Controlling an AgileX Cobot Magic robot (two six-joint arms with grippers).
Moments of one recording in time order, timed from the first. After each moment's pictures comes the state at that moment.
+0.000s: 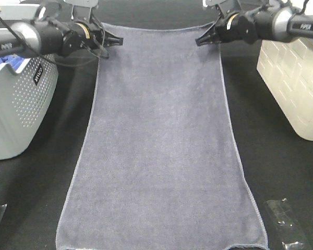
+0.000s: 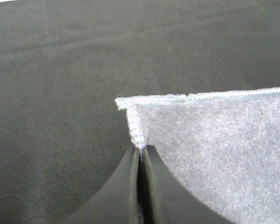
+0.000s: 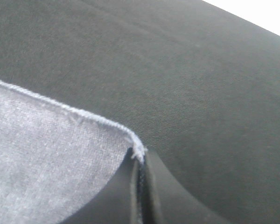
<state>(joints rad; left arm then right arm) -0.25 2.65 -2.20 0.40 0.00 -0.40 0.21 2.54 -2.06 -0.32 0.00 0.01</state>
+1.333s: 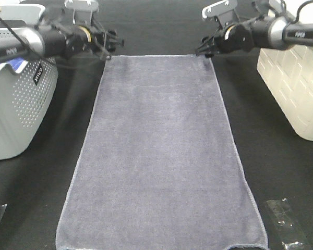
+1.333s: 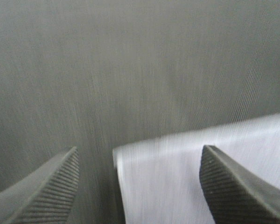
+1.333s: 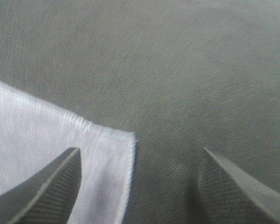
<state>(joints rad) -0.25 2.65 -2.23 0.39 0.02 -0.43 0.21 2.55 -2.06 -0.24 0.07 0.01</state>
